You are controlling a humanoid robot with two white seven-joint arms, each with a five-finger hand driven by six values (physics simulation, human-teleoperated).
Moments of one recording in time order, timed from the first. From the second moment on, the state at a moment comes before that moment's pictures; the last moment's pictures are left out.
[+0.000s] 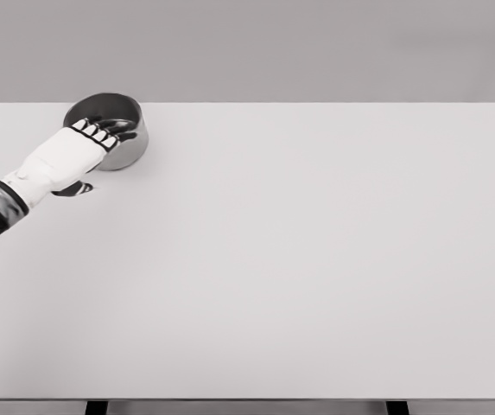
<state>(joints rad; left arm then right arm) -0.41 0.79 -0.55 -1.50 -0.75 -0.24 -0.02 -0.01 0.00 0.16 0.14 0.06 -0.28 0.27</state>
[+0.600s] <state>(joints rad) -0.41 0.83 -0.52 -1.48 -0.80 -0.24 -0.02 -0.01 0.00 0.16 0.14 0.06 -0.28 0.27</state>
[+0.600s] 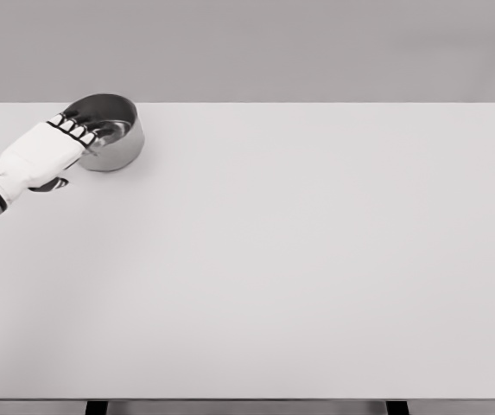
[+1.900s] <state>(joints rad) -0.41 0.84 -0.45 -1.37 -0.81 -0.23 -0.02 -0.01 0.00 0.16 0.14 0.06 -0.28 0.27</state>
